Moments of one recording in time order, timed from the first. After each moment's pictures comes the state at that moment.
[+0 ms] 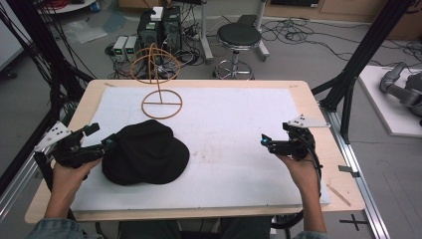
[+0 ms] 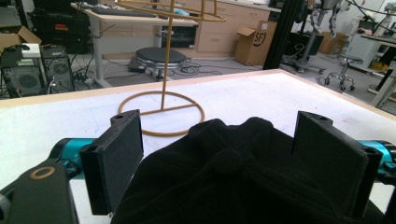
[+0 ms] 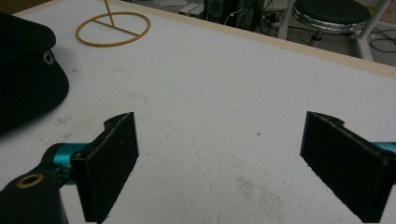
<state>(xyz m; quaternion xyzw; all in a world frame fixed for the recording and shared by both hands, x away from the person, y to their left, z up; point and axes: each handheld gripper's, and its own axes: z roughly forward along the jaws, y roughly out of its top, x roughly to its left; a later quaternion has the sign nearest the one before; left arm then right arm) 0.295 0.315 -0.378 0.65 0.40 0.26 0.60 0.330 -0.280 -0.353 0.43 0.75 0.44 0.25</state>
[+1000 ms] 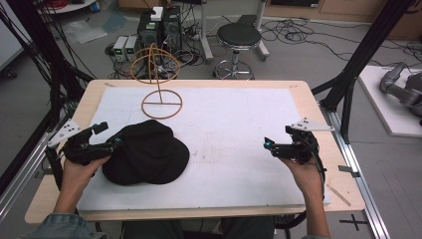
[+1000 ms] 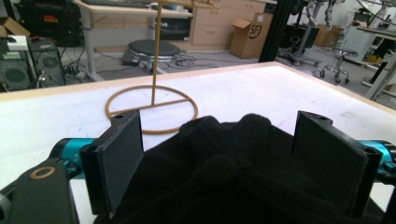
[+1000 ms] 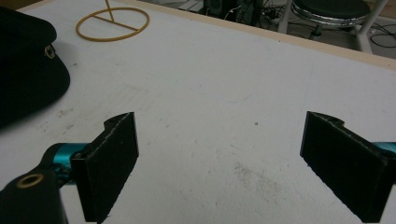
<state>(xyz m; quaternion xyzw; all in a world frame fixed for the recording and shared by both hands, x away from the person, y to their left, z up) 0.310 0.300 -0.385 0.66 0.40 0.24 0.59 0.322 -0.288 -0.355 0.43 0.75 0.44 0.24</state>
